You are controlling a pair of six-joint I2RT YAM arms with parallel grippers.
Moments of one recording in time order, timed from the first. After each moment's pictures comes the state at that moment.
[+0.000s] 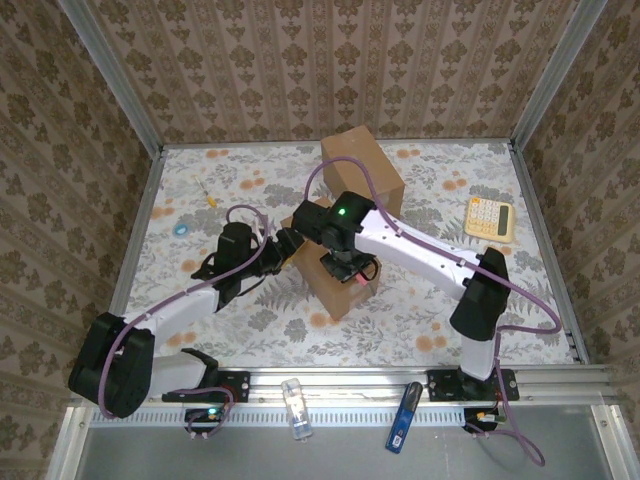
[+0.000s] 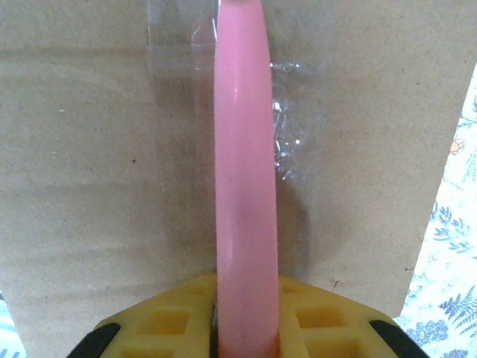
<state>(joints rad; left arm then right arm) -0.50 1.22 0.52 0.23 0.43 -1.11 0.93 1.86 1.84 -1.55 0.21 0.38</state>
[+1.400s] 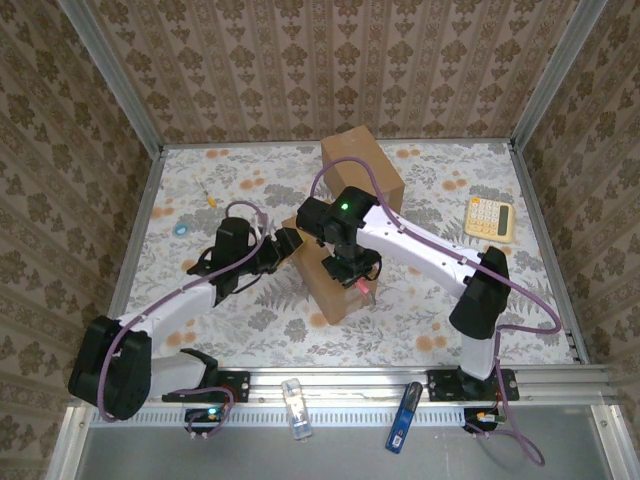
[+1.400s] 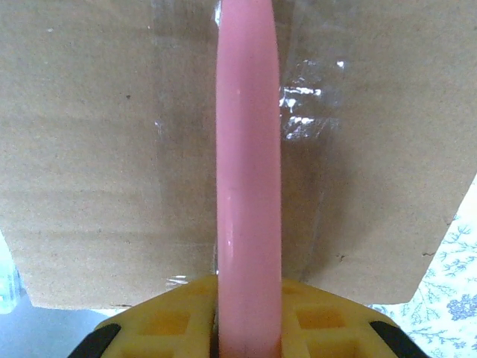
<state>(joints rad) -0.46 1.21 0.58 0.07 0.45 -1.01 0.91 1.87 1.87 -1.62 0.04 0.38</state>
